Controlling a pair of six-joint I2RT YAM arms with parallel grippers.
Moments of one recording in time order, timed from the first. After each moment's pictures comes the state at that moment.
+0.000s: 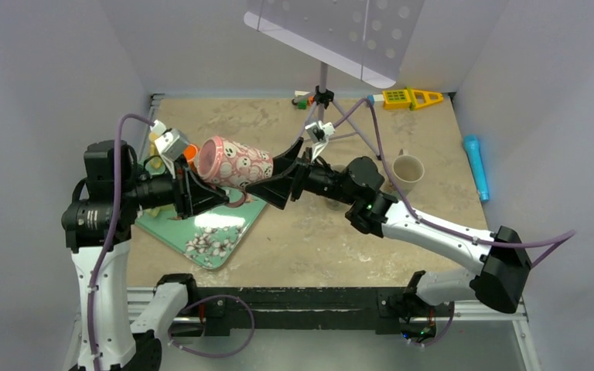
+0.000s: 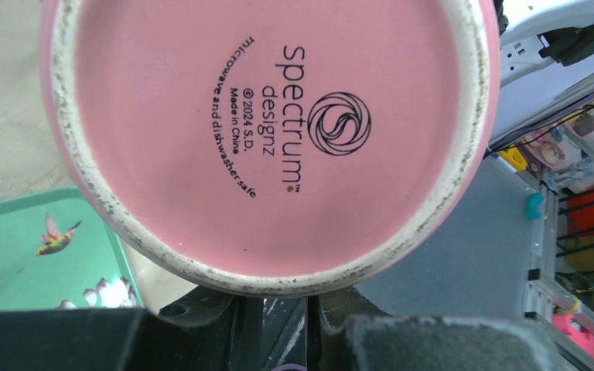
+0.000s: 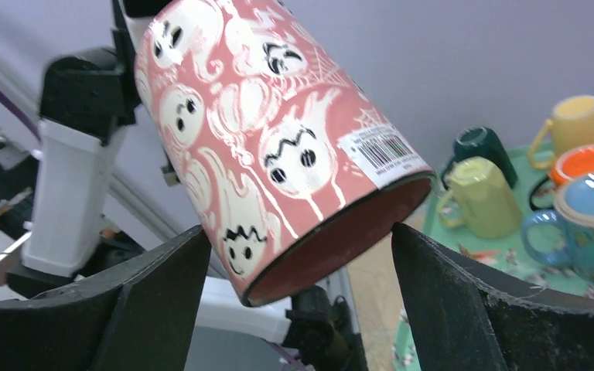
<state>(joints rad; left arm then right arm) 0.06 0.90 1.43 -1.20 1.12 0.15 0.96 1.29 0.97 0.61 -0.34 0.71</state>
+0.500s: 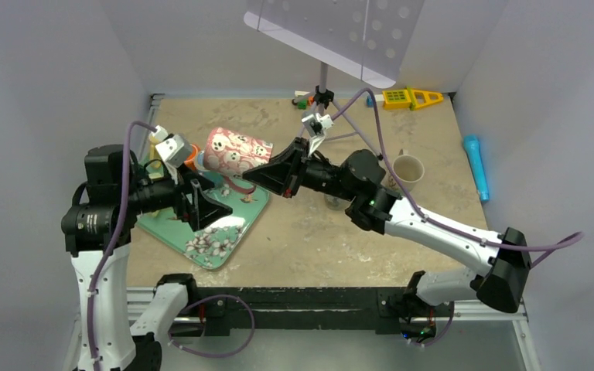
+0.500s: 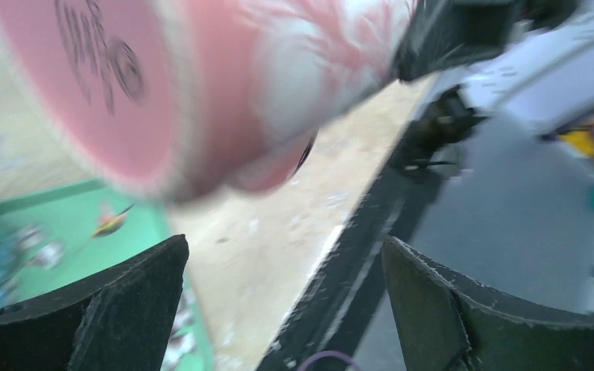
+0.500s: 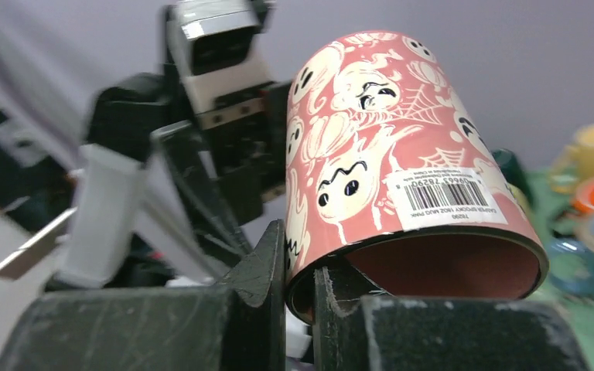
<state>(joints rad) 0.06 0.86 1.41 -1.18 1.09 0.22 0.98 1.30 1.07 0.65 -0.40 0.75</state>
